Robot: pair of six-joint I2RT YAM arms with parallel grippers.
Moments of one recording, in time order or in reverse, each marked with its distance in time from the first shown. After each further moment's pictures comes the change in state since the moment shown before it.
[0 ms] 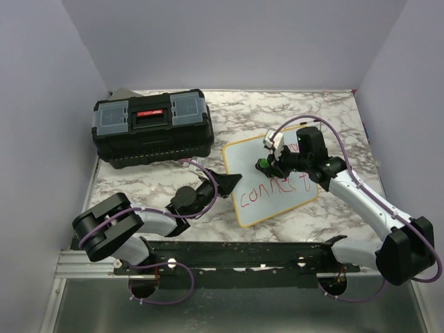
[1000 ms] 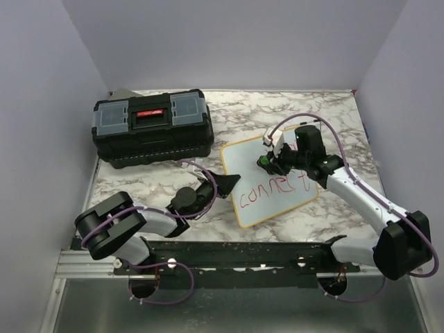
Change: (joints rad) left arm 0.005 0.023 -0.014 0.016 -0.023 -0.042; right arm -0.008 0.045 0.009 0.055 0.100 0.047
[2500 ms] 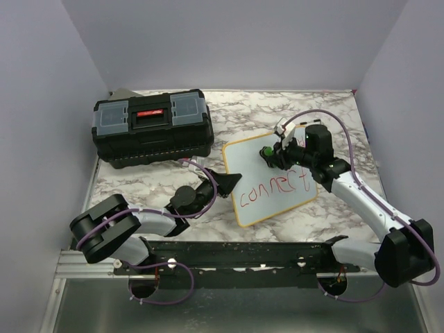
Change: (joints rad) left arm 0.000 -0.042 0.016 -0.039 0.028 0.052; right arm -0.058 -0.060 -0.059 0.126 -0.074 0.170
